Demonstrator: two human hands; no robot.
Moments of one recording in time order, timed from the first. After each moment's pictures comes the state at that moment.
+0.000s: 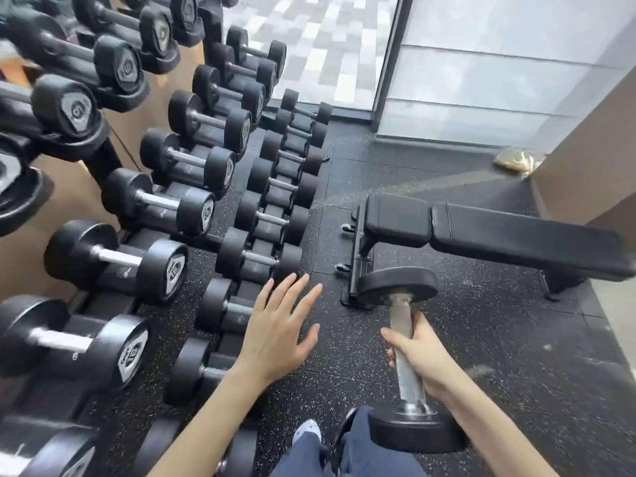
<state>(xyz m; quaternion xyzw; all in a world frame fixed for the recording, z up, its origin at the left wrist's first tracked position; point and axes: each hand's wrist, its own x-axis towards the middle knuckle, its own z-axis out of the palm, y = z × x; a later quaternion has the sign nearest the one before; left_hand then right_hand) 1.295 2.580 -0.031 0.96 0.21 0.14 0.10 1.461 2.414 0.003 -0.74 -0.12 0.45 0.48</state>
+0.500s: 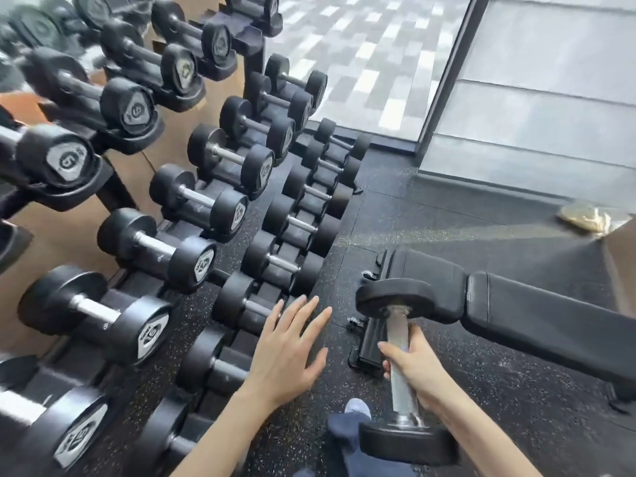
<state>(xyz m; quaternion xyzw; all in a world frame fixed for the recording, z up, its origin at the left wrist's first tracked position) 1.469 2.693 -0.037 0.95 0.29 0.11 0.10 1.658 2.575 -0.015 -0.71 -0.17 0.50 0.46</state>
